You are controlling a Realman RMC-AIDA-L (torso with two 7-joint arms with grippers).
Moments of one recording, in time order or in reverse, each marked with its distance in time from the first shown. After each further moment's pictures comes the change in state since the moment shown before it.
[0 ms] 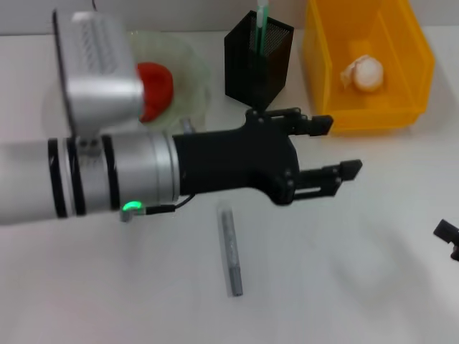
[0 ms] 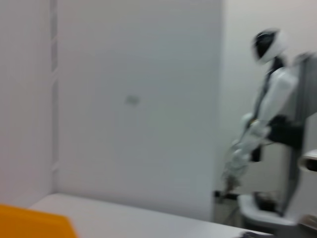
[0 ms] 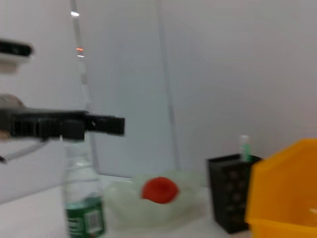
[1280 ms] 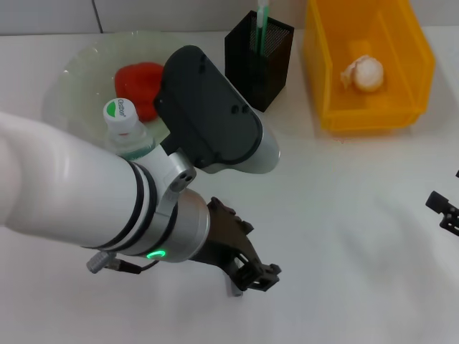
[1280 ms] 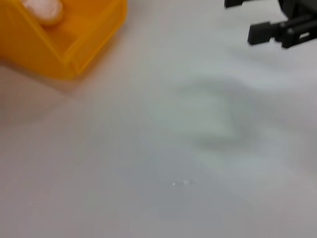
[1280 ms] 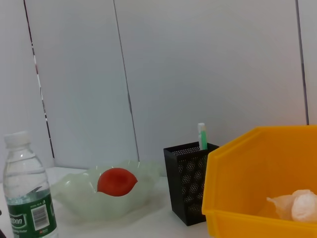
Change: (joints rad) left arm -0.153 -0.010 0.258 0.482 1.105 0.379 -1.193; right arm 0.077 0.007 0.050 0.044 -0.015 0.126 -0.002
